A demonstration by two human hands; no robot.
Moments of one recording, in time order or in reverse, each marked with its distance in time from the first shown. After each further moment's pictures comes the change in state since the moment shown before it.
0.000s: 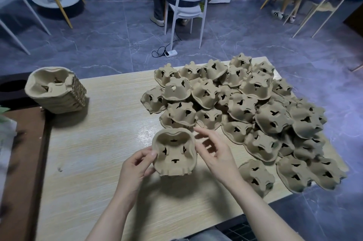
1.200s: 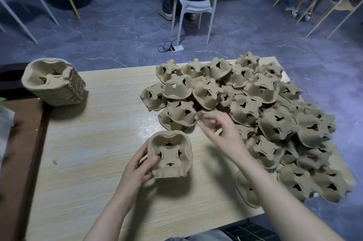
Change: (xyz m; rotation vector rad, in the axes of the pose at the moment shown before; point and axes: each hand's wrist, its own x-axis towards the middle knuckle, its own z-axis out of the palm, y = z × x) left_hand -0.002 -0.010 0.012 0.054 -0.060 -0.088; right_hand 0.063 0.024 -0.045 -0.337 -0.057 -0.059
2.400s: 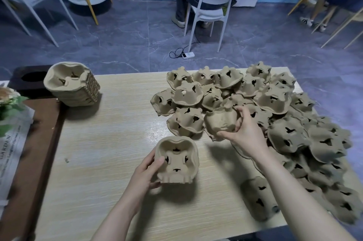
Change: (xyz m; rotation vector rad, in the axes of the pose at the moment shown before) left_hand -0.001 0.006 0.003 0.052 0.035 -0.109; right_hand 0.029 -0.003 -0.031 -0.259 0.020 0.235
